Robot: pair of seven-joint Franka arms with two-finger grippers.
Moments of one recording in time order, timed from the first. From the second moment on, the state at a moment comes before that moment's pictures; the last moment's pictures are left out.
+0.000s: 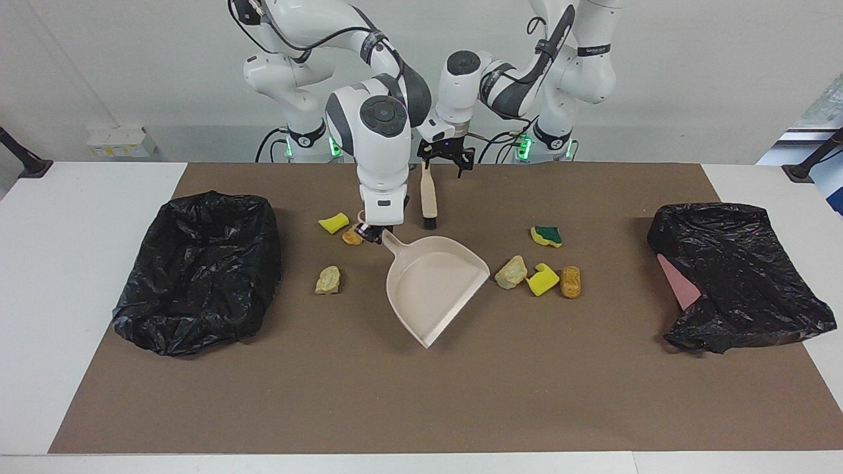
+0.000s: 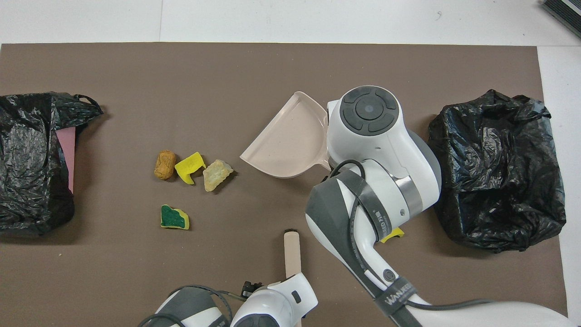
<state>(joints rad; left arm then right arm) -0.94 -0.17 -0.09 -2.46 -0.14 2.32 -0.60 0.38 0.27 0.10 -1.65 -0.06 1.80 -0.39</state>
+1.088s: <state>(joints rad) -1.04 -0.08 -0.09 -2.47 -0.14 2.44 -0.72 0.38 0.20 0.11 -1.86 -0.15 1.96 -0.74</state>
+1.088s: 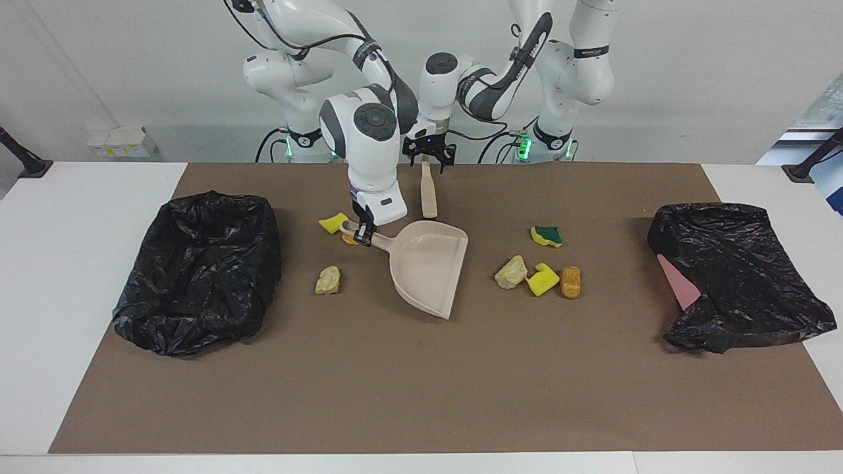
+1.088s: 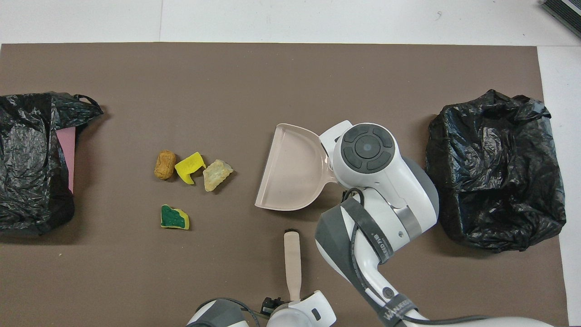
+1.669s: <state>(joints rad) -1.02 -0.10 -0.07 -2.45 -0.14 2.33 -0.72 0.39 0.21 0.11 -1.86 -0.16 2.00 -0.74</state>
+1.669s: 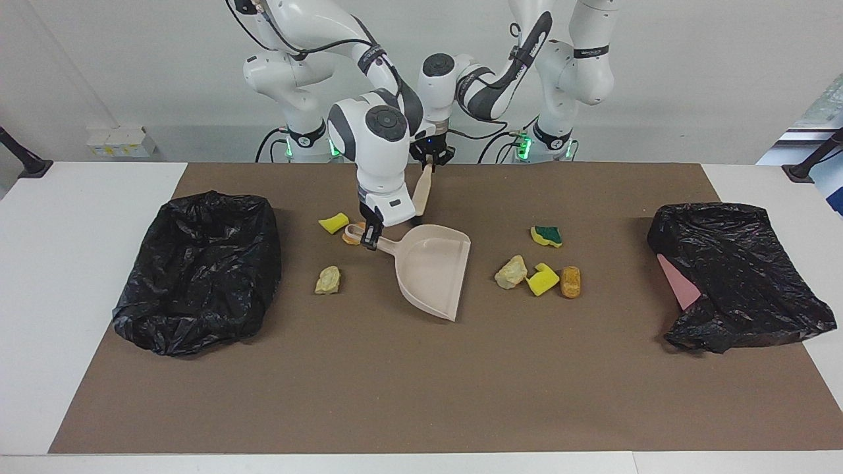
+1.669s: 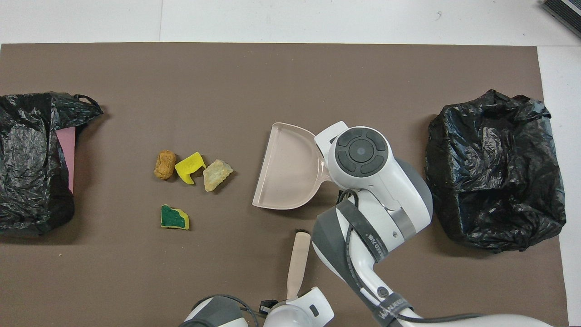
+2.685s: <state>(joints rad) -0.48 -0.25 -0.06 -2.35 -0.14 2.03 -0.75 0.41 0.25 0.11 -1.86 -0.21 2.02 -0.74</state>
